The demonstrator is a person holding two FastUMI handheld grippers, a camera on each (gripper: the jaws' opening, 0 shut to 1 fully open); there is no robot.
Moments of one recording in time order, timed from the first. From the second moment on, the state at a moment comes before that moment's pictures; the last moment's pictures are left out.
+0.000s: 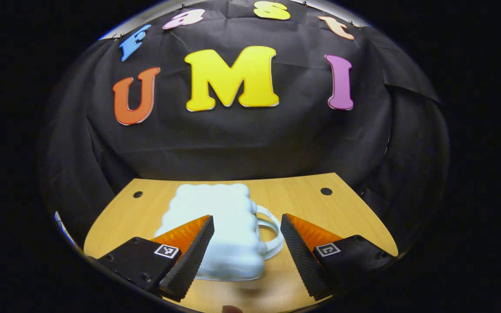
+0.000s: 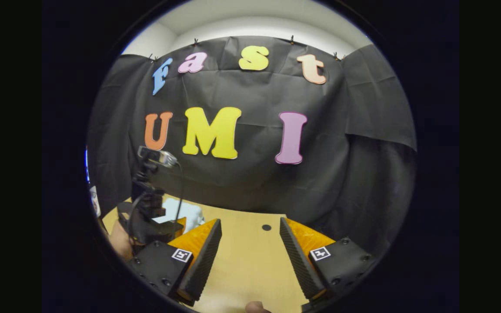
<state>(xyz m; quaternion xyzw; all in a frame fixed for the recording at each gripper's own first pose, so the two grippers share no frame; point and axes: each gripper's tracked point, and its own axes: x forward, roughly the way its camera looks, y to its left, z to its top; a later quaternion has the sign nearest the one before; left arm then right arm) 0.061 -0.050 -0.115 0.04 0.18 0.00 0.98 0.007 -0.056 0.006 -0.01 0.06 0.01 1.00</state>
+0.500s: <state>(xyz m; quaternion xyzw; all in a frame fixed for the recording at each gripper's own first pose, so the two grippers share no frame) -0.018 0.052 0.011 0.02 0.06 0.05 1.00 0.023 0.065 0.023 -0.02 0.04 0.06 1.00</state>
